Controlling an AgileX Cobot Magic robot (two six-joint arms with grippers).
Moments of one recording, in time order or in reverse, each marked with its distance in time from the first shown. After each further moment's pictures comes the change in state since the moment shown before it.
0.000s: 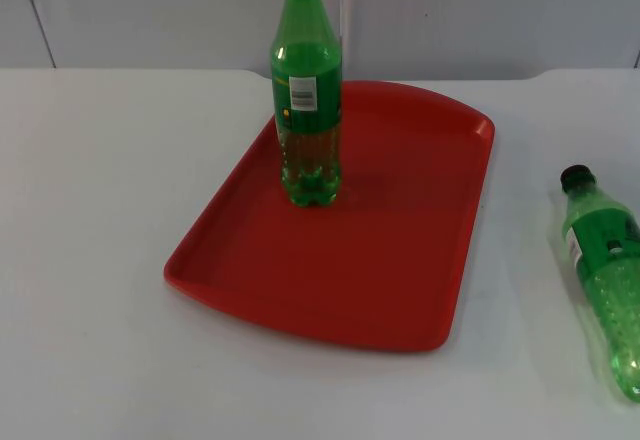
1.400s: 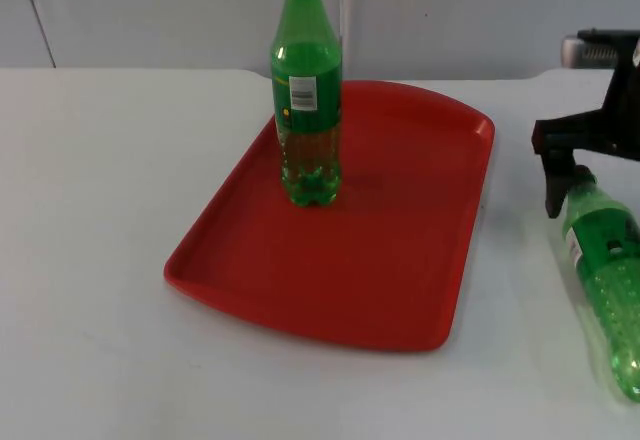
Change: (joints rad) right arm 0.192 0.568 -0.138 -0.316 -0.211 0.369; left arm 0.000 0.000 0.000 0.000 0.001 0.000
